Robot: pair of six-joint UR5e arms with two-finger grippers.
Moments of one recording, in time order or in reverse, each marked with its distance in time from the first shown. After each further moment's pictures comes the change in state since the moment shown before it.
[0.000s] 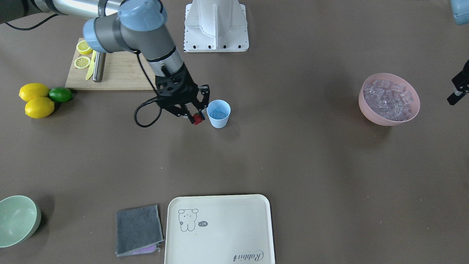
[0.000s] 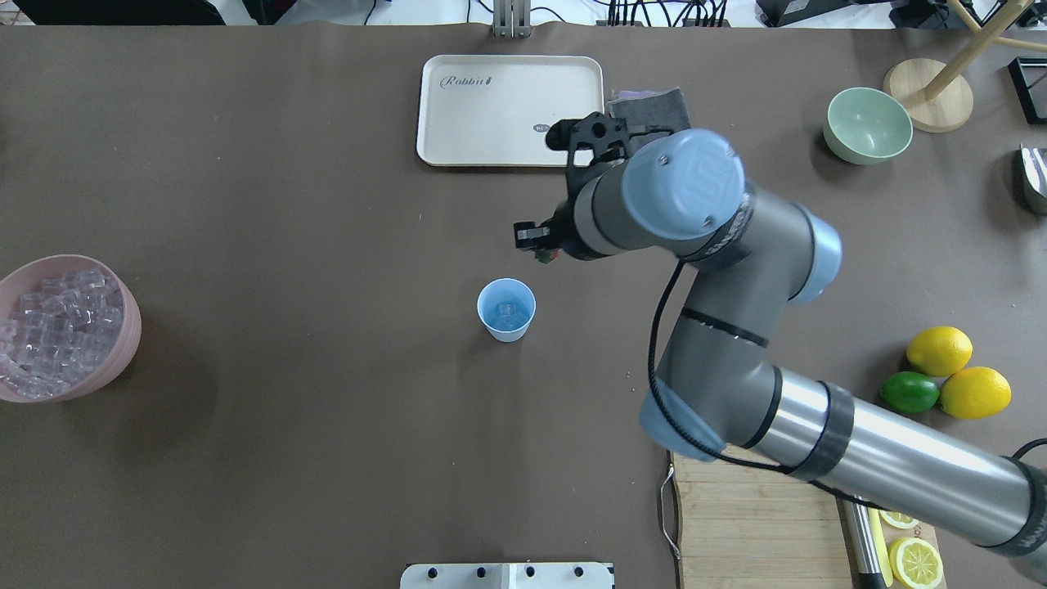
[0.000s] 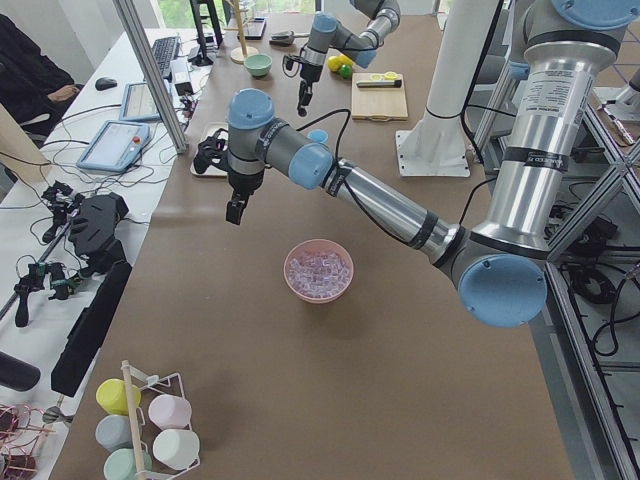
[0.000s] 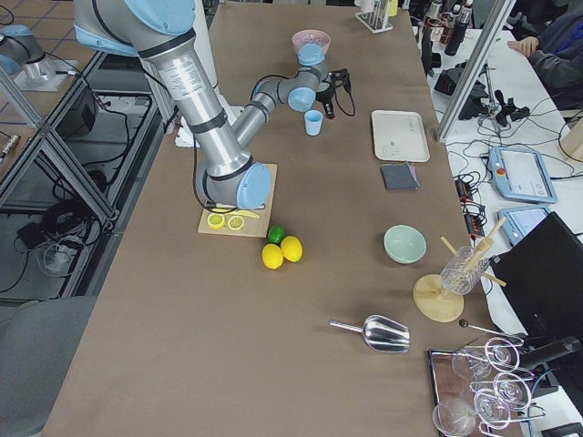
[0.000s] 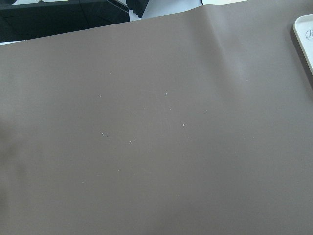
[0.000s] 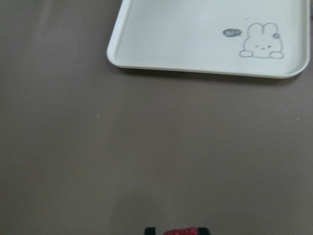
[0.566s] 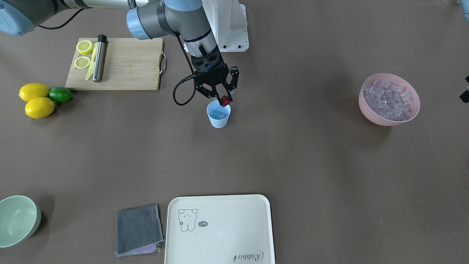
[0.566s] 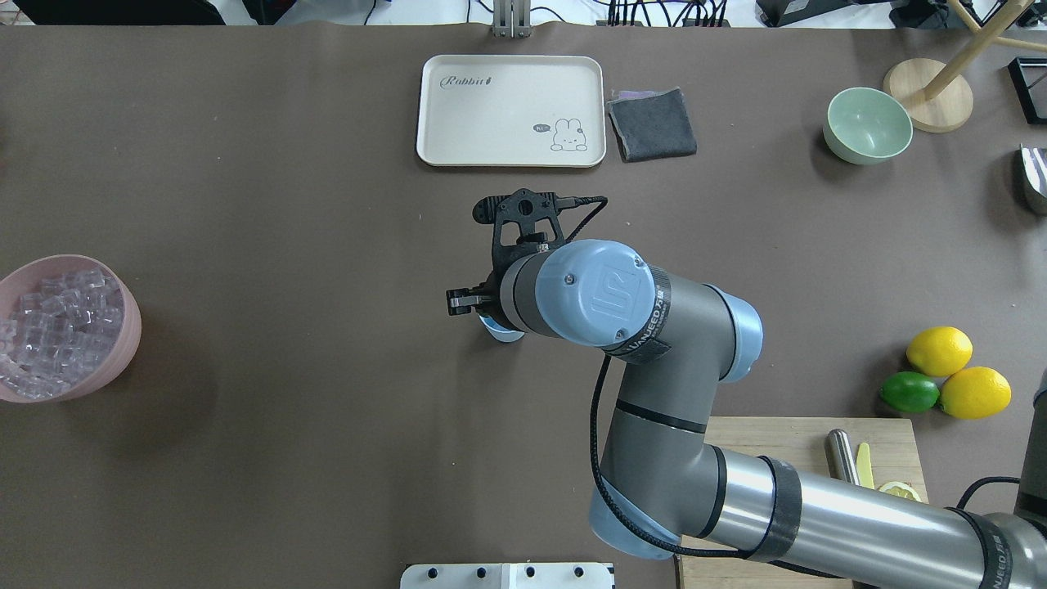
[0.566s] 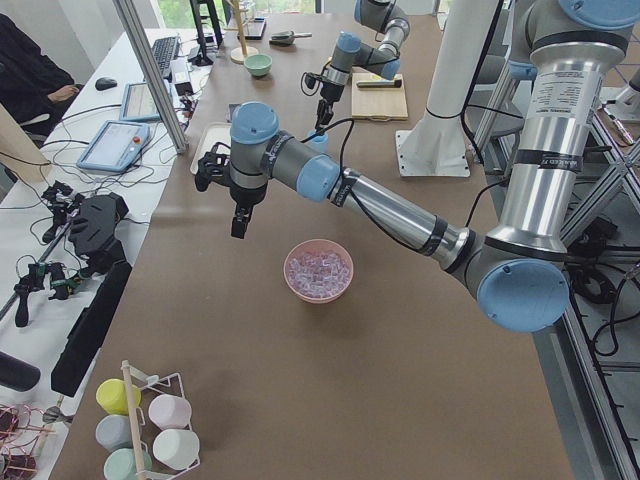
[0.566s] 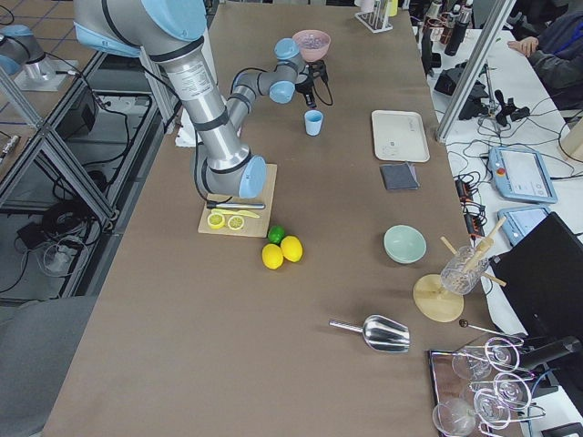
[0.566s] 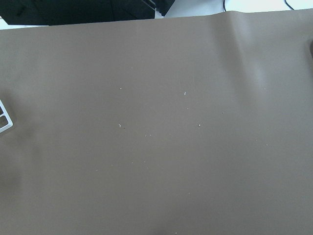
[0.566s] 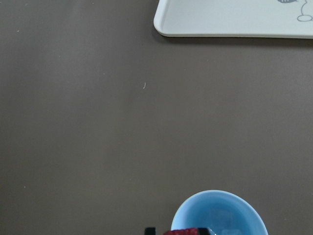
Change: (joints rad) left arm -0.033 0.059 -0.008 -0.012 -0.008 -0.034; right arm -0.117 0.033 -0.005 0.001 -0.116 0.037
